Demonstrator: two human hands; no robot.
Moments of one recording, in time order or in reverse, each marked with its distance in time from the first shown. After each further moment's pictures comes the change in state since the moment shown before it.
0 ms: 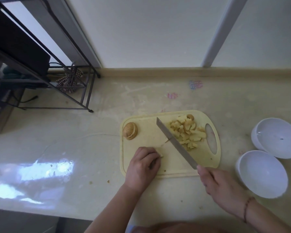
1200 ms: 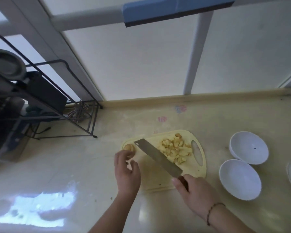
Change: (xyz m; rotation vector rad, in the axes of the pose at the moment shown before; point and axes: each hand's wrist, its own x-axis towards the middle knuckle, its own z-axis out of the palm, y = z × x) left_hand 0.037 0.034 -0.041 -0.127 0.323 -0.432; right_hand -0.016 -0.036 0.006 -0.247 0.077 -0.050
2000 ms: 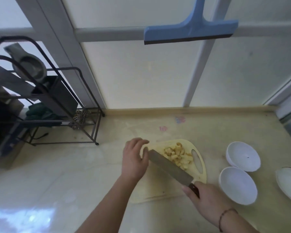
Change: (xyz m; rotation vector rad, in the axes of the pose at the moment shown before) left_hand 0.060 0.011 -0.004 0.142 -0.253 0.342; right_hand -0.009 -0.004 -0.010 -0.184 0.030 0.106
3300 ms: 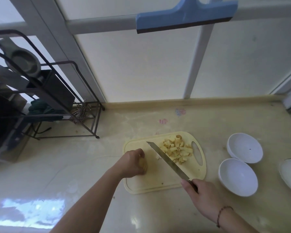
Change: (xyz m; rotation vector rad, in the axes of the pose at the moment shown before) left_hand -0.002 -0.024 -0.010 0.233 -0.806 -0.280; right_hand -0.010 0.006 0.014 0.354 -0.005 0.024
